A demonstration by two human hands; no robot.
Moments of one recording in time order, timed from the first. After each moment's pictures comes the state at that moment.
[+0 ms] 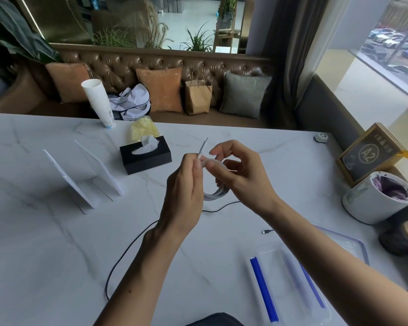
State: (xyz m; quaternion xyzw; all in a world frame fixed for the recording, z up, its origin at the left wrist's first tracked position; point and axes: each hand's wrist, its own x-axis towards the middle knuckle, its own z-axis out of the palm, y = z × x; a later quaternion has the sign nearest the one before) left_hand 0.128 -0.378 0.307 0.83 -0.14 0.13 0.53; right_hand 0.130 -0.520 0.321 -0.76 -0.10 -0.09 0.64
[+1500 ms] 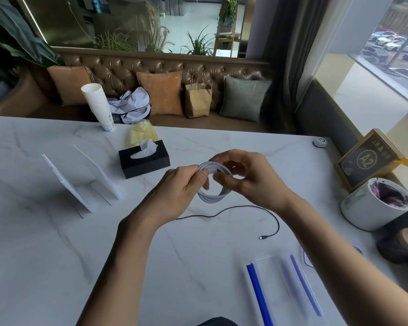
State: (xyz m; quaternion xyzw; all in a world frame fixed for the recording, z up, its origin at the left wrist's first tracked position) left_hand 0.155 -0.359 0.330 0.89 -0.22 -0.05 0.40; right_hand 0.144 -0.558 0.334 -0.86 -0.19 -0.05 0.48
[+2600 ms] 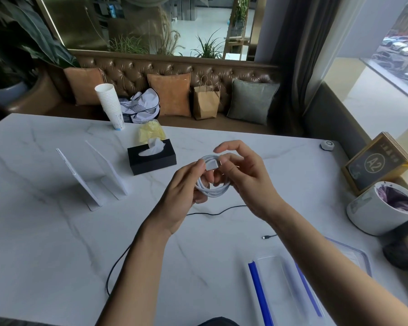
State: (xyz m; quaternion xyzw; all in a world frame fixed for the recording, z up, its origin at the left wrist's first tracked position) left_hand 0.118 -0.378 0.327 0.66 -0.01 -0.10 0.75; right_hand 0.128 -0.536 0.322 -0.65 -0.17 -0.02 0.74
